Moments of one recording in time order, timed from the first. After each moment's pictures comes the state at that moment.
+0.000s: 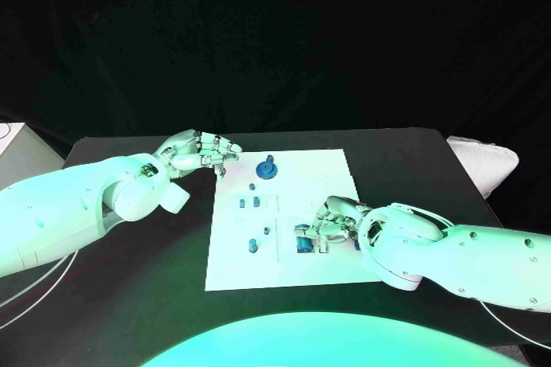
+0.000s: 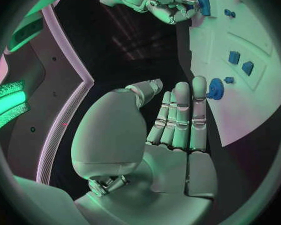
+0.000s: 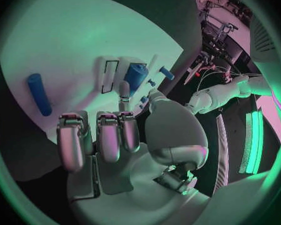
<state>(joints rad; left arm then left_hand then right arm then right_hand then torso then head) 1.10 -0.86 0.00 1.37 -0.36 0.02 0.26 1.37 -0.21 0.60 0.07 0.17 0.80 0.20 0.31 0.32 0.80 0.14 0.65 0.17 1.01 0.06 1.13 0.49 0.18 1.01 0.15 0.83 0.88 1.07 -0.86 -0.21 1.80 -1.27 -0.38 -0.53 0.99 -0.05 0.01 0.29 0.20 1.12 0.05 0.40 0.41 1.47 -0.02 1.51 1.31 1.46 -0.08 1.55 1.31 0.01 1.47 0.03 1.55 1.31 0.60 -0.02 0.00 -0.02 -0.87</state>
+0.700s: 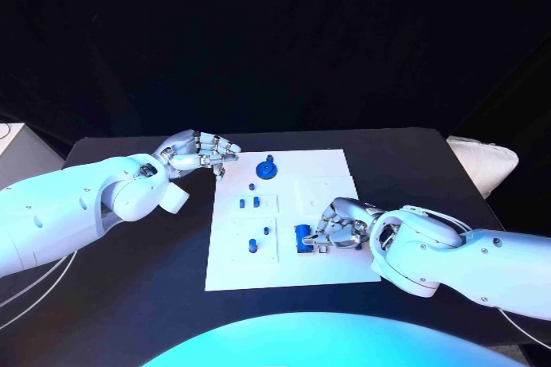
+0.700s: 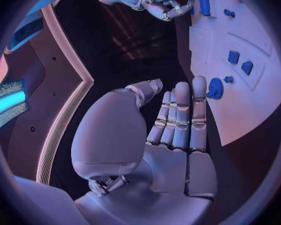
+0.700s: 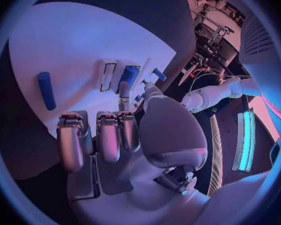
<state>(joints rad) 1.10 -0.87 0.00 1.37 -0.36 0.03 0.26 1.37 -0.21 0.60 0.07 0.17 0.80 0.20 0.31 0.32 0.80 0.14 0.65 0.17 1.01 0.06 1.13 0.49 0.18 1.01 0.15 0.82 0.88 1.07 -0.94 -0.21 1.86 -1.29 -0.37 -0.46 1.16 -0.07 -0.02 0.29 0.16 1.09 0.05 0.41 0.40 1.47 -0.02 1.50 1.31 1.46 -0.08 1.55 1.31 0.01 1.47 0.03 1.54 1.31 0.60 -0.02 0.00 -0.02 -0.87</state>
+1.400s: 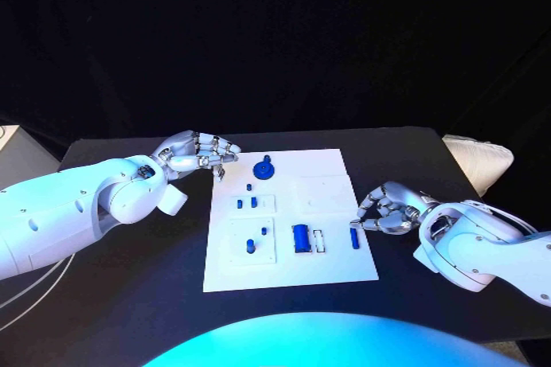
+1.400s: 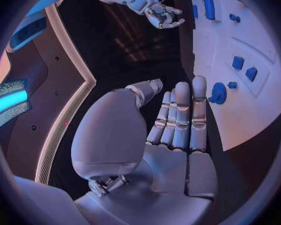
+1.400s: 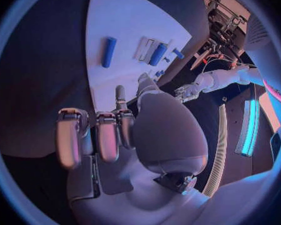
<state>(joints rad) 1.10 -0.87 0.00 1.38 -0.36 0.04 0.27 1.37 -0.21 0.60 0.07 0.17 0.79 0.20 0.31 0.32 0.80 0.14 0.65 0.17 1.01 0.06 1.13 0.49 0.18 1.01 0.15 0.82 0.88 1.09 -1.17 -0.21 1.87 -1.25 -0.49 -0.38 1.31 -0.14 0.00 0.29 0.18 0.98 0.10 0.36 0.36 1.47 0.01 1.44 1.31 1.47 -0.06 1.53 1.31 0.01 1.47 0.04 1.44 1.31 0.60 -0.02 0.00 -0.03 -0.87</state>
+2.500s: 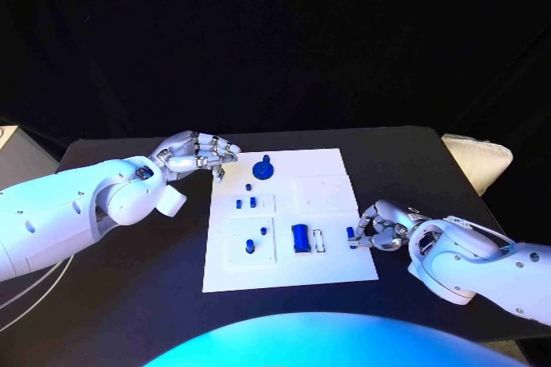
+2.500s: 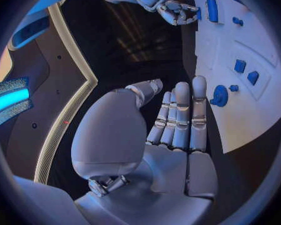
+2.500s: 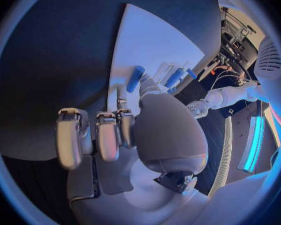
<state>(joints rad) 1.10 -0.87 0.00 1.39 -0.35 0.06 0.28 1.37 -0.21 0.60 0.07 0.17 0.79 0.20 0.31 0.32 0.80 0.15 0.65 0.17 1.01 0.06 1.13 0.49 0.18 1.01 0.15 0.82 0.88 1.00 -1.10 -0.21 1.81 -1.38 -0.48 -0.46 1.29 -0.13 -0.04 0.30 0.18 1.02 0.08 0.39 0.37 1.47 0.01 1.44 1.31 1.47 -0.06 1.53 1.31 0.01 1.47 0.04 1.46 1.31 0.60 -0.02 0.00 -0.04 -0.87</state>
